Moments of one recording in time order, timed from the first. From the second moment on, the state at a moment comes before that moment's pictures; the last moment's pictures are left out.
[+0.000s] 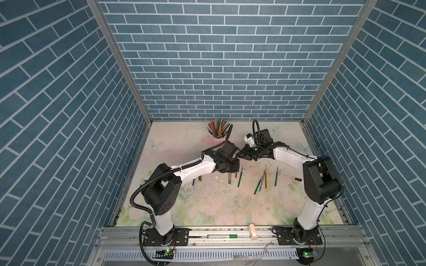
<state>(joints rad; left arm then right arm) -0.78 1.78 1.27 -0.45 0.18 -0.62 0.45 1.82 1.24 -0.32 -0.68 0.61</state>
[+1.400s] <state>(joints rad) -0.73 1.62 1.12 -0.56 0.10 -0.58 0.37 1.99 1.36 -0.43 -0.58 0.52</state>
